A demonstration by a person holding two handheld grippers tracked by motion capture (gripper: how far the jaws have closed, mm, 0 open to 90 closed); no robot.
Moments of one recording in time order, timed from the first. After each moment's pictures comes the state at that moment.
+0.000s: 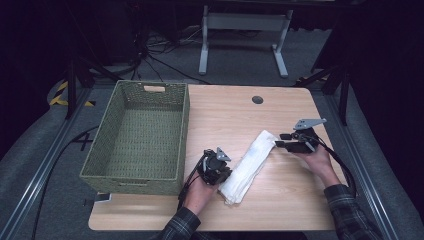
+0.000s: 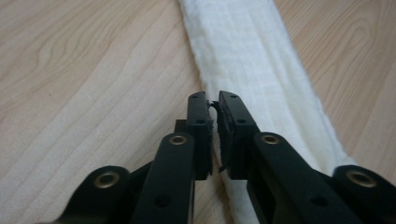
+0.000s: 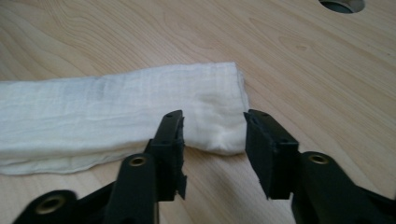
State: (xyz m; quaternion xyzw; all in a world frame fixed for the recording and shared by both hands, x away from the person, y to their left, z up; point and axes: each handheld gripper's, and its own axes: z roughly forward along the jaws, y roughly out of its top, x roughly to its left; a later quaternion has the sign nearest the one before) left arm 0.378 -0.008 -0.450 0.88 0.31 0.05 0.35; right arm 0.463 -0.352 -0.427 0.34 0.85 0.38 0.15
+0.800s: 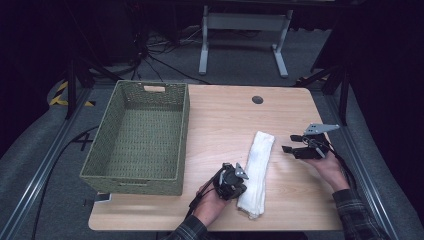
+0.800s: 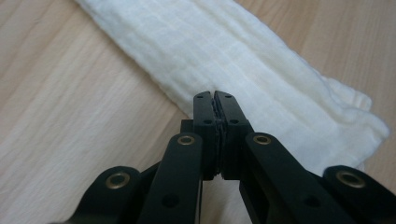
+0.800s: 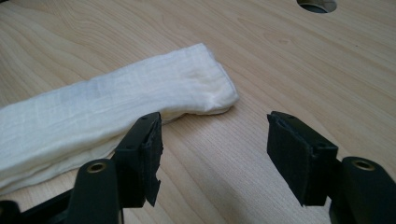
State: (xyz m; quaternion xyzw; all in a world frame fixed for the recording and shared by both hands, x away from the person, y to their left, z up) left arm 0.341 -0.052 -0.457 0.91 0.22 0.01 0.34; right arm 0.440 -0.368 -0.422 0.34 0.84 0.39 0.17
